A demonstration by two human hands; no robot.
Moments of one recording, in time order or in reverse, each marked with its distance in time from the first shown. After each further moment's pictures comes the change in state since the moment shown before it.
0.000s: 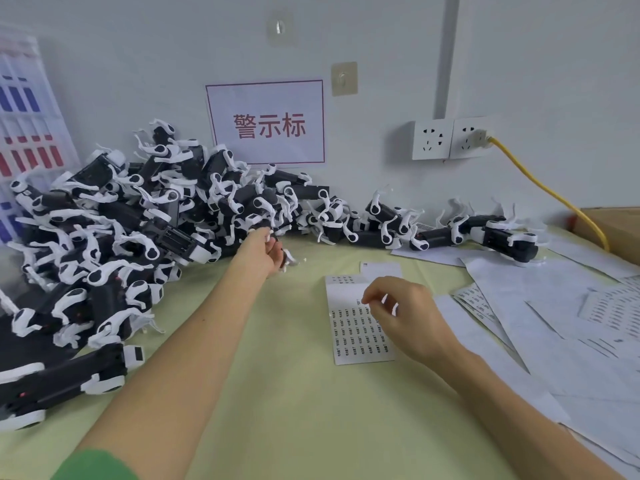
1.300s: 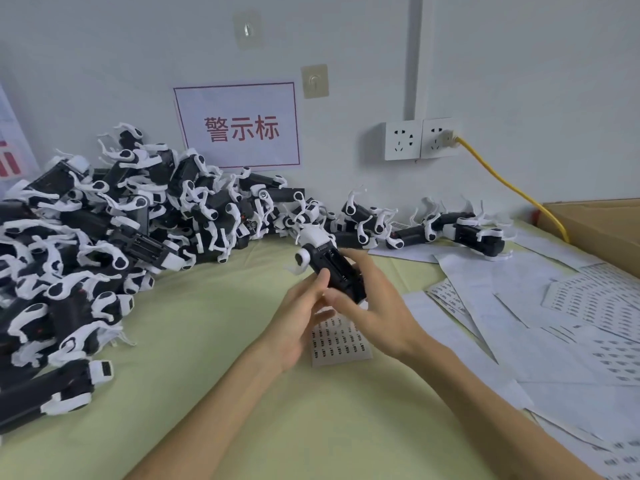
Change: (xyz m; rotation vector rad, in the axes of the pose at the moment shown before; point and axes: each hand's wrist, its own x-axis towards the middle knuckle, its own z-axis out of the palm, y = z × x) left_hand -0.098 -0.107 -0.012 0.434 -0.754 0.277; right_hand 0.000 -0.024 -0.008 0.282 -0.013 0.001
